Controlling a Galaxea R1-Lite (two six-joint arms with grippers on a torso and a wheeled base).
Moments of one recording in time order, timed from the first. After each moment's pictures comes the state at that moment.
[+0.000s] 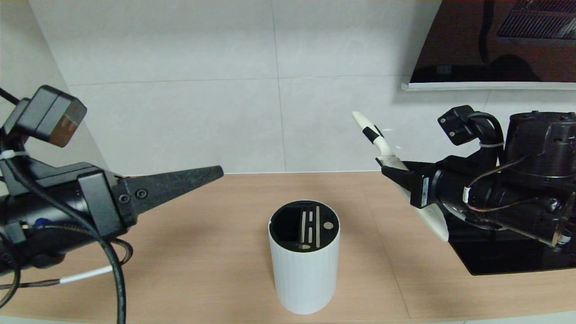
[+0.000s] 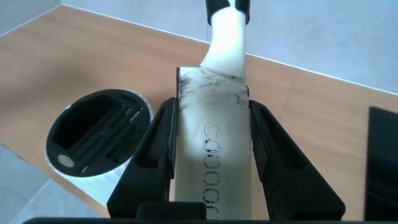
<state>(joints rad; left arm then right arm) -0.37 1.23 -0.66 -0.53 -0.53 -0.52 0.56 1.57 -0.80 -0.61 -0.05 0.04</state>
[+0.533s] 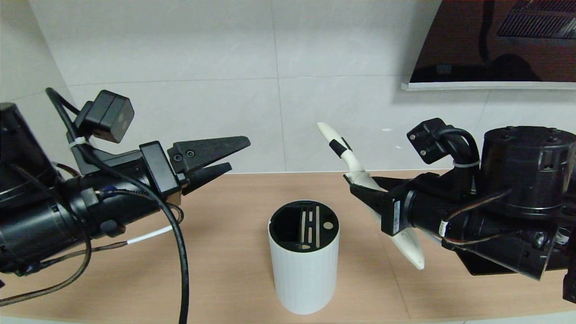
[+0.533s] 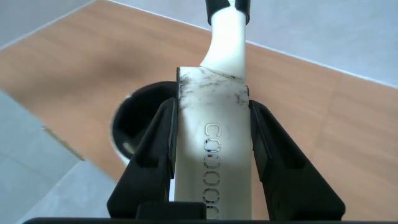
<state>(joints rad) -0.41 1.39 -0.68 -0.73 -0.44 -0.75 0.78 1.58 -0.80 -0.62 -0.14 0.09</state>
